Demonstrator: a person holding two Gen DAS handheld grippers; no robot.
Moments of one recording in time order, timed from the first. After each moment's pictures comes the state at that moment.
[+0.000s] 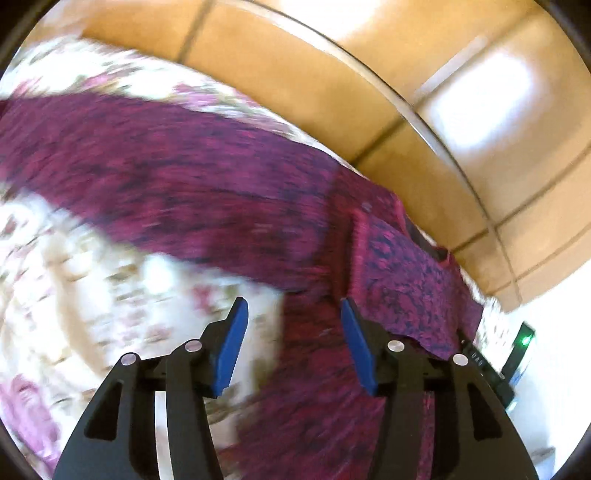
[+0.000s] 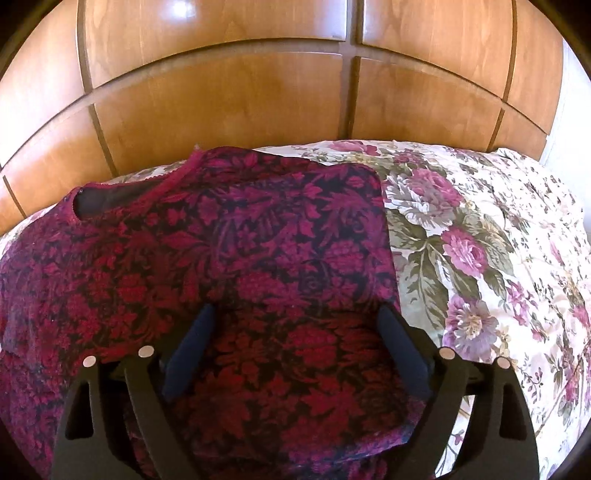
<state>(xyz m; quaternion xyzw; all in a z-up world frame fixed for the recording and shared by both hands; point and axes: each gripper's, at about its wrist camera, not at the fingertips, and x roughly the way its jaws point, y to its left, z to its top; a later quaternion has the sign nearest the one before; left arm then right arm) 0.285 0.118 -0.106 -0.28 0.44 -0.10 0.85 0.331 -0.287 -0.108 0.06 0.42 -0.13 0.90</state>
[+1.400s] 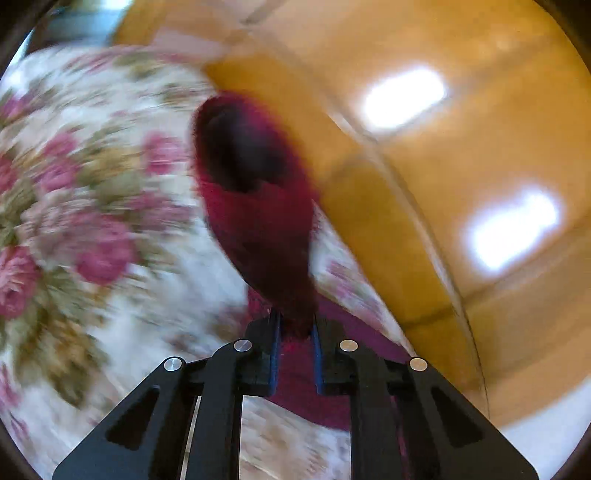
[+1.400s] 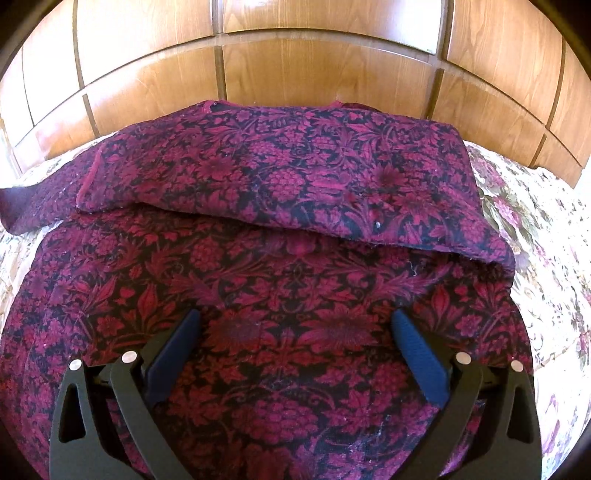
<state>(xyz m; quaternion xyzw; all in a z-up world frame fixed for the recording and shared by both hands) 0.284 0.316 -0.052 -0.40 0.32 0.00 0.86 0.248 -0.187 -0.121 0.00 0.43 -0.02 0.90</state>
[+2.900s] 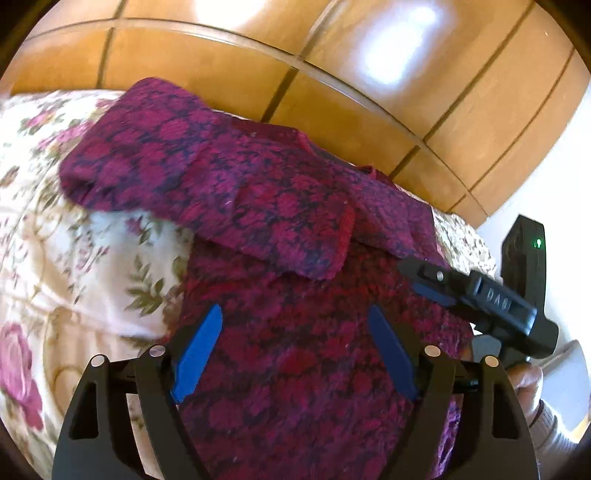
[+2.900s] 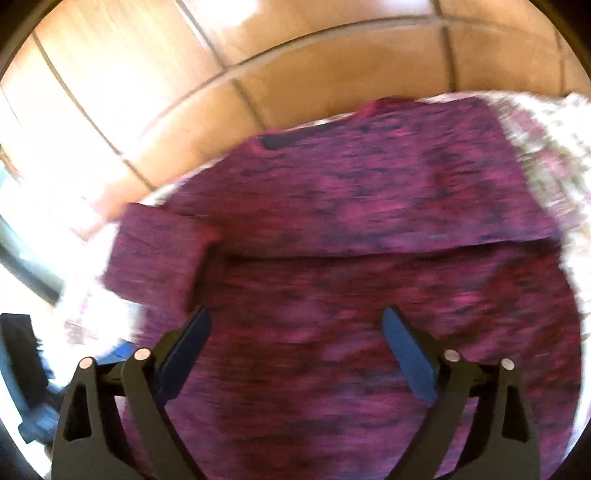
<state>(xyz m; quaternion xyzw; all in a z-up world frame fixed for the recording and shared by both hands) 0.203 0.062 -0.082 -0.16 0.43 -0.24 0.86 0.269 -0.190 -0.076 0.21 0.45 0.12 0.86</state>
